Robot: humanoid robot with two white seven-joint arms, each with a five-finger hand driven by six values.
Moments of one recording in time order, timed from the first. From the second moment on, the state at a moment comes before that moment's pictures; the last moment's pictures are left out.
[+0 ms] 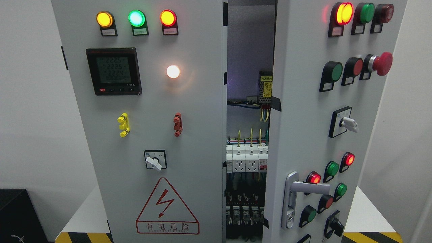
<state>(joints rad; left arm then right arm) 0.05 -0.10 -0.09 0.00 0.16 -0.06 0.02 0.14 0.12 0.14 -0.12 -0.09 -0.04 0.14</state>
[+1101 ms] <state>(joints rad) 0.05 -0.10 -0.09 0.00 0.16 -0.06 0.02 0.14 0.12 0.14 -0.12 -0.09 -0.04 0.14</state>
